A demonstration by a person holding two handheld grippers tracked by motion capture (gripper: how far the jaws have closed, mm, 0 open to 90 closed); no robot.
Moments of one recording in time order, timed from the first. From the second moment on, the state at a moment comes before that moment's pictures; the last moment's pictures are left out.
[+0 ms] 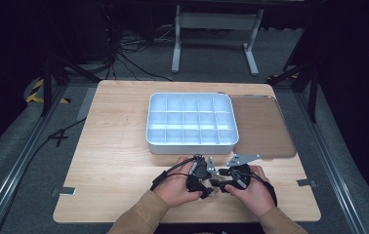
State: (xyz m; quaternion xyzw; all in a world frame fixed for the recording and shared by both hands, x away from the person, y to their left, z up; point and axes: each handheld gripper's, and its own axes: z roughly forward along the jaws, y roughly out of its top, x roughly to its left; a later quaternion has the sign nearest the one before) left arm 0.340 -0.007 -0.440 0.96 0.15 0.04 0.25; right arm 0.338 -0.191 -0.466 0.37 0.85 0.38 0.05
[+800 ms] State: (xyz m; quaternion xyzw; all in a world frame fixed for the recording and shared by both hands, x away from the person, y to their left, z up) left arm 0.341 0.012 -0.432 0.95 0.18 0.04 0.25; right arm 0.342 -0.189 -0.465 0.35 0.85 0.38 -0.01
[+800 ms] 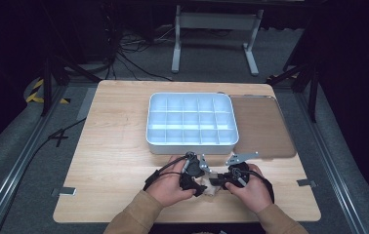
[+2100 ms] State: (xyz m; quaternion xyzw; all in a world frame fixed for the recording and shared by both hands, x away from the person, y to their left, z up) left arm 0.337 0.114 -0.401 0.92 0.28 0.07 0.28; right arm 0.358 -0.190 -0.397 0.33 0.87 0.36 0.02
